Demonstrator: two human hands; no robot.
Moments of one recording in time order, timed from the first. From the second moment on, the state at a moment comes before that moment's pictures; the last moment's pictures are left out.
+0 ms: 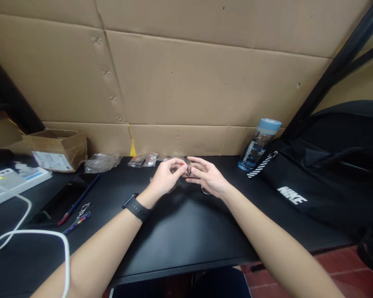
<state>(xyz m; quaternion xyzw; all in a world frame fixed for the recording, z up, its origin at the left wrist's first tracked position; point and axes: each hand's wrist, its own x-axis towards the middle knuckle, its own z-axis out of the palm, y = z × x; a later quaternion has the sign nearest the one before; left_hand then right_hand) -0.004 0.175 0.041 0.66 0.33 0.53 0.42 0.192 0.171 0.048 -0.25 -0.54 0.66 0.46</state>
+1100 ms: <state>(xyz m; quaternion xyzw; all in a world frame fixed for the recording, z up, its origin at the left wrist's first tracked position) -0.087 0.195 0.044 0.84 0.47 0.14 0.21 0.203 0.185 0.045 -0.39 -0.75 0.29 0.45</state>
